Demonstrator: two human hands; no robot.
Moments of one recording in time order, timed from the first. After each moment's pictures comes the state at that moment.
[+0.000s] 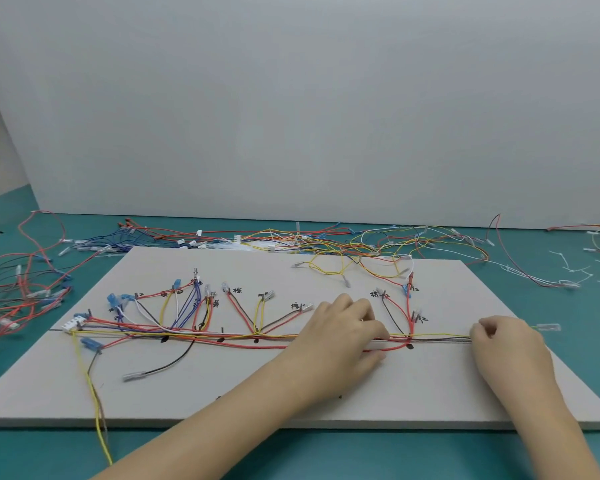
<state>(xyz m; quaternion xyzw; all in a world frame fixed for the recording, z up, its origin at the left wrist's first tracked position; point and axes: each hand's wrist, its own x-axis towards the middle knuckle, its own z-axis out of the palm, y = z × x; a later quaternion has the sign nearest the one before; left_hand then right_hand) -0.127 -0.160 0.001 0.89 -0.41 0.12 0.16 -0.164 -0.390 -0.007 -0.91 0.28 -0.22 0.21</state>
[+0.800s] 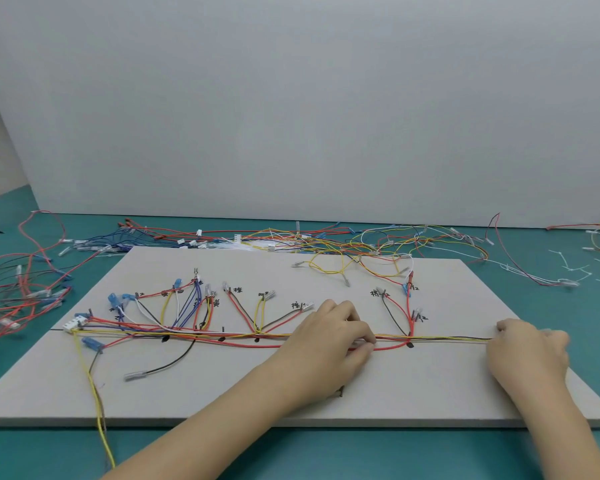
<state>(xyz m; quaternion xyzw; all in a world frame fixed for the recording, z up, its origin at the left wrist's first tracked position) -0.128 -0.150 -0.007 0.89 -0.38 0.07 0.24 -0.161 -0.408 -0.012 -0.91 0.36 -0.15 0.15</state>
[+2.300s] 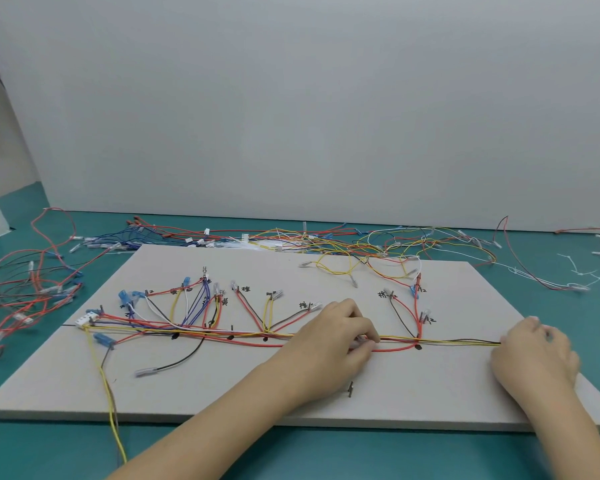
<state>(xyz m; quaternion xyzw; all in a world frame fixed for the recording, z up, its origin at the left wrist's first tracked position) -0.126 -0.143 -0.008 0.87 -0.38 0.06 0.32 -0.160 -0.404 -0.012 -0.92 0.37 -0.10 0.08</state>
